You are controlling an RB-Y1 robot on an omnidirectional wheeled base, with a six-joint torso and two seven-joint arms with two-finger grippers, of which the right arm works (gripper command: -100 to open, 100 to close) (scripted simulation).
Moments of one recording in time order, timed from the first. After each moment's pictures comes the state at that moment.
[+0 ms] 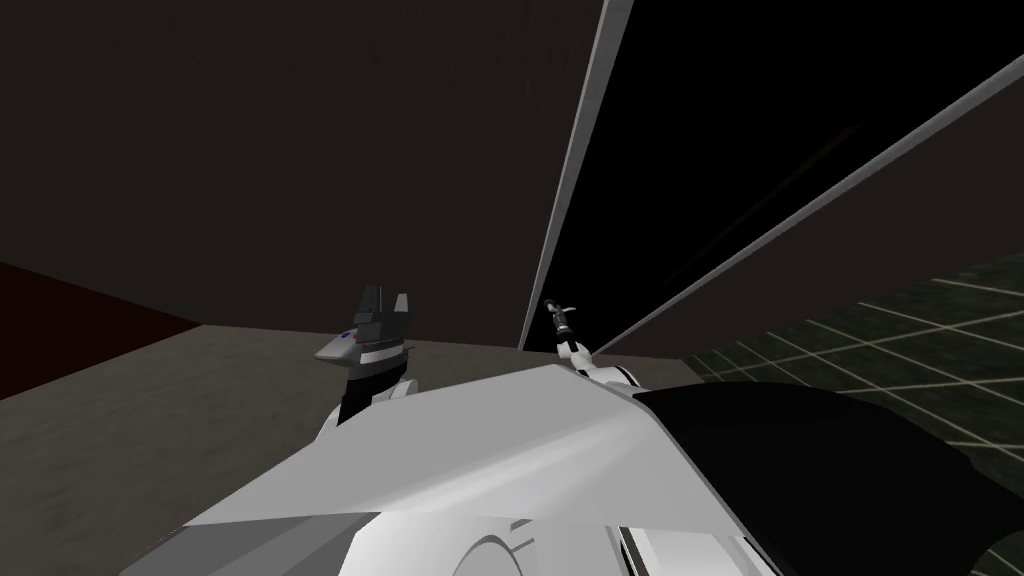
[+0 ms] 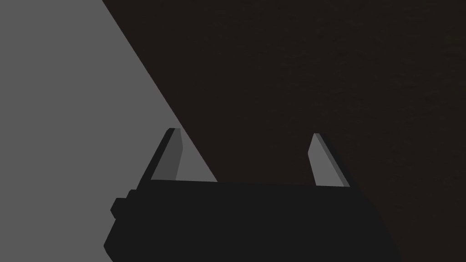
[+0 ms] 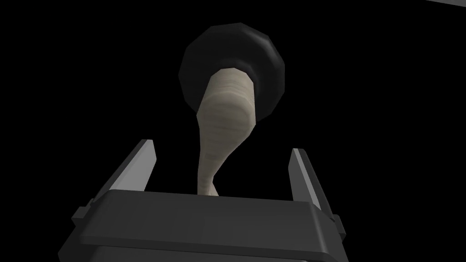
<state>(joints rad) -0.20 -0.35 -0.15 -0.53 -0.09 -0.76 -0.15</state>
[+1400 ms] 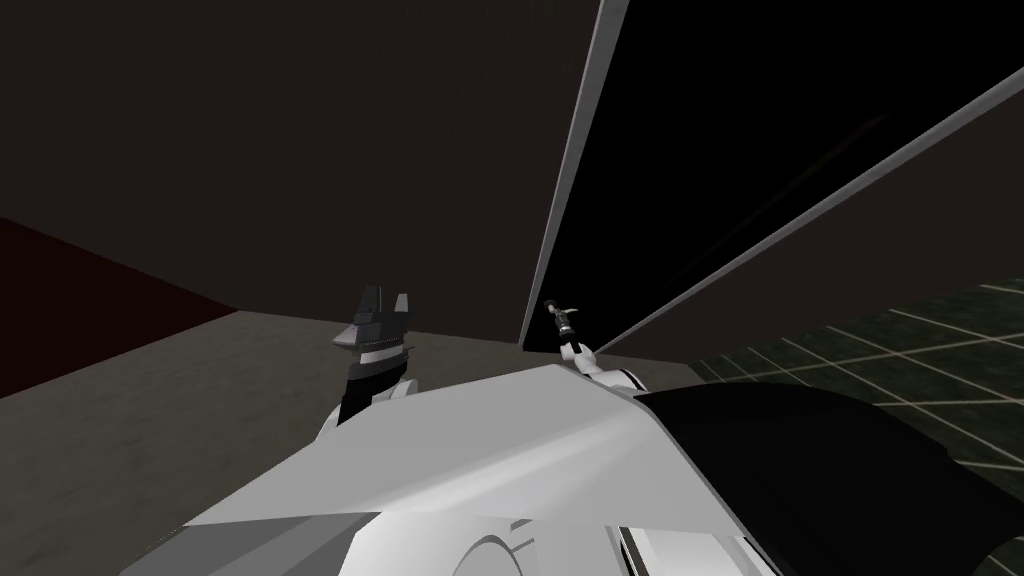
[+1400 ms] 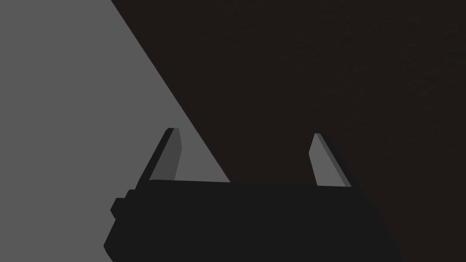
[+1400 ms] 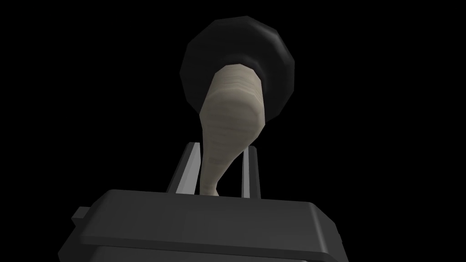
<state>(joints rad) -0.16 -0.38 -0.12 -0.58 -0.08 -0.76 -0.20</state>
